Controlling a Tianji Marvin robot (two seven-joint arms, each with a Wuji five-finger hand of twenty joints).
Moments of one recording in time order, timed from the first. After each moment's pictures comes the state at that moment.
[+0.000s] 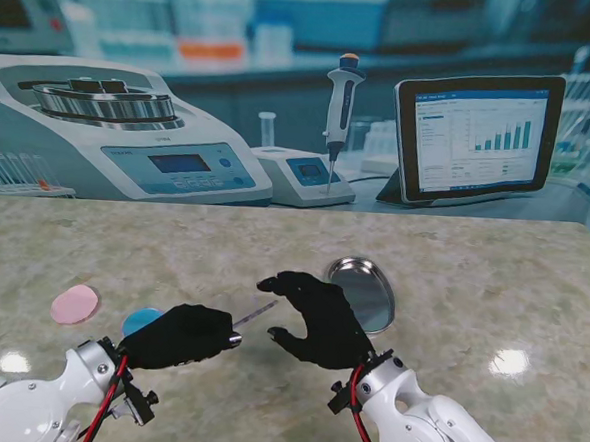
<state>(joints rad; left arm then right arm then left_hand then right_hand) 2.01 -1.05 -1.49 -2.11 0.12 -0.10 -0.41 -1.73 -1.10 1.07 -1.88 -0.67 -0.16 -0.11 0.70 -0.20 0.44 -0.04 0.74 0.03 1.33 1.32 1.06 0.05 1.34 1.08 0.98 0.10 1.61 0.96 0.90 0.31 1.80 0.81 0.58 -0.31 0.70 -0.03 0.19 -0.11 0.38 0.55 0.21 0.07 0.41 0.28 0.17 0.10 0.23 0.24 -0.07 0.25 0.75 0.36</state>
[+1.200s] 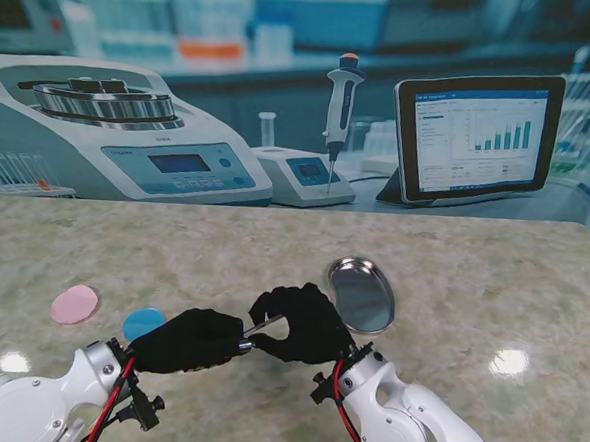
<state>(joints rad) 1.99 -1.04 -1.47 -2.12 0.05 -0.09 -0.46 -1.62 -1.13 0.96 -1.74 -0.70 -0.26 -0.25 0.70 -0.20 0.44 -0.04 0.74 0.03 1.33 1.32 1.06 0.05 1.34 1.08 0.98 0.10 1.61 0.95 0.90 0.31 1.80 0.81 0.55 -0.49 0.75 -0.17 0.60 -0.19 1.07 0.92 0.73 0.06 1.04 0.92 0.60 0.15 0.93 0.66 0.22 0.25 1.23 0.62</state>
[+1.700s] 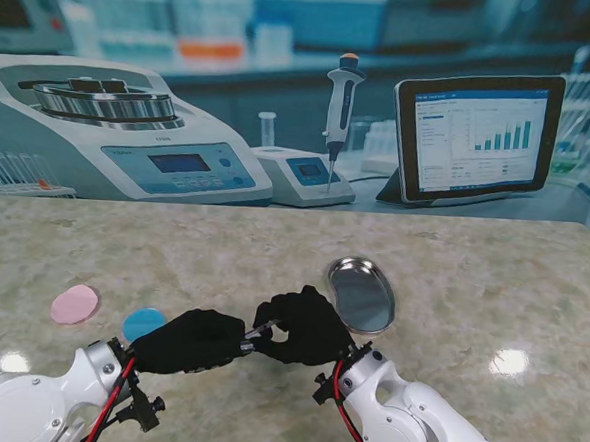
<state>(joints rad) 1.99 -1.04 -1.47 -2.13 0.03 -0.07 -0.47 -1.61 -1.12 0.97 -1.74 -0.73 -0.27 -0.22 0.70 -0.19 0.41 -0.04 0.74 0.03 1.33 1.32 1.06 0.05 1.34 1.08 0.98 0.10 1.61 0.95 0.90 0.31 1.80 0.81 0.51 -0.43 0.71 -0.17 0.78 -0.21 1.14 1.11 0.89 0.04 1.32 1.25 0.72 0.13 1.29 0.87 0.27 0.25 1.42 0.81</state>
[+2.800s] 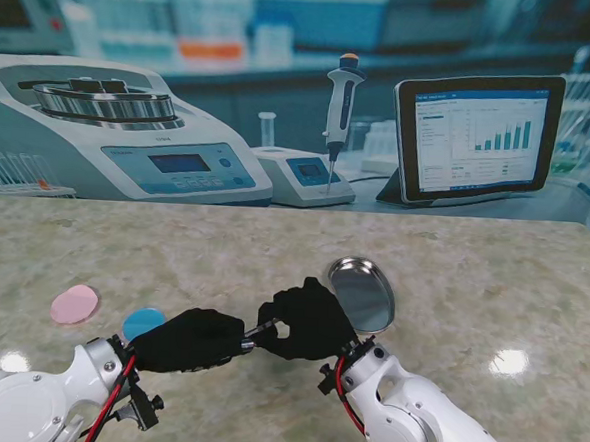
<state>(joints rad) 1.99 -1.04 -1.47 -2.17 0.08 -0.01 -0.48 -1.58 -1.11 0.96 -1.72 -0.88 -0.29 -0.31 0.73 -0.16 0.34 -0.04 0.74 0.02 1.33 1.32 1.06 0.05 1.34 1.08 0.98 0.10 1.61 0.95 0.92 0.31 1.81 0.79 0.46 -0.39 0.67 -0.17 0.93 -0.27 1.09 1.12 1.01 0.02 1.33 1.30 0.85 0.12 1.40 0.94 0.37 0.26 1.54 0.92</state>
